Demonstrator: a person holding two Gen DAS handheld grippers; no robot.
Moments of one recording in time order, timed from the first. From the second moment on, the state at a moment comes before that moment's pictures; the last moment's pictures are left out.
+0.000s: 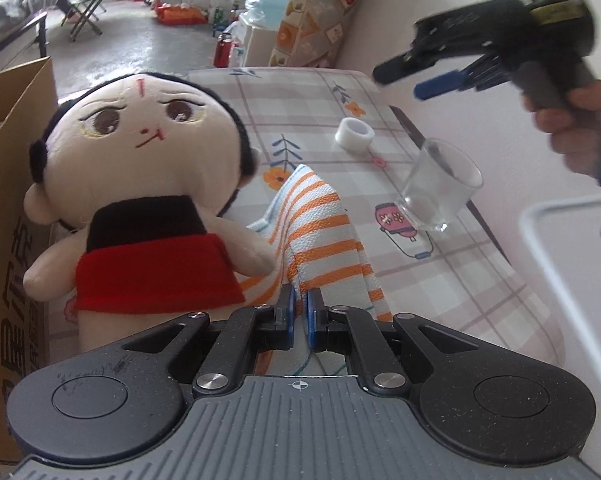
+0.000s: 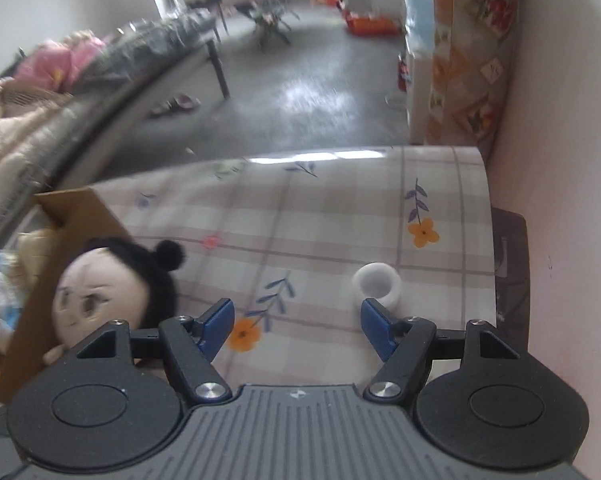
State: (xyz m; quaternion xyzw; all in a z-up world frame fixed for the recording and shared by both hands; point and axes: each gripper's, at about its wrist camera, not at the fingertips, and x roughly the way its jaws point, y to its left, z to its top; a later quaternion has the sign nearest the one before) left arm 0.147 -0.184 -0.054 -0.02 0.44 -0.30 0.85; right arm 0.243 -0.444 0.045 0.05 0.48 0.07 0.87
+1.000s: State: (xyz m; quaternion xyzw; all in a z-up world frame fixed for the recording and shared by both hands) left arm 0.157 -0.168 -0.065 -0.07 0.45 -0.29 0.84; right arm 0.325 -0.455 -0.042 -0.03 0.57 0.00 0.82
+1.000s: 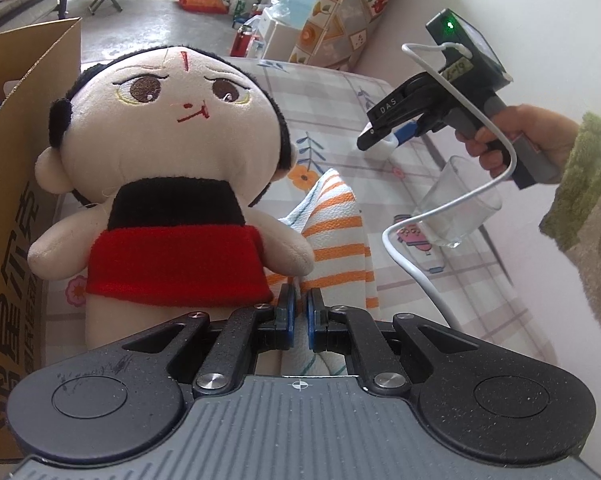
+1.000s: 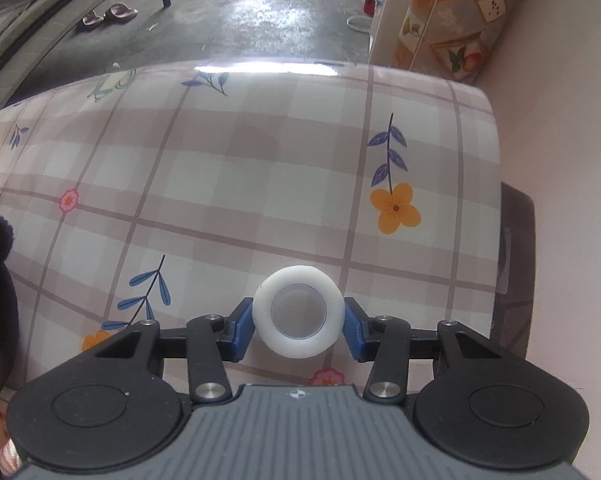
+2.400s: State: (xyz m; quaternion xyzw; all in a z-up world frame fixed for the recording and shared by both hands) left arm 0.102 0.032 0.076 -0.16 0.27 -0.18 0.93; right arm 0.098 -0.225 0.169 0.14 0.28 0.32 0.90
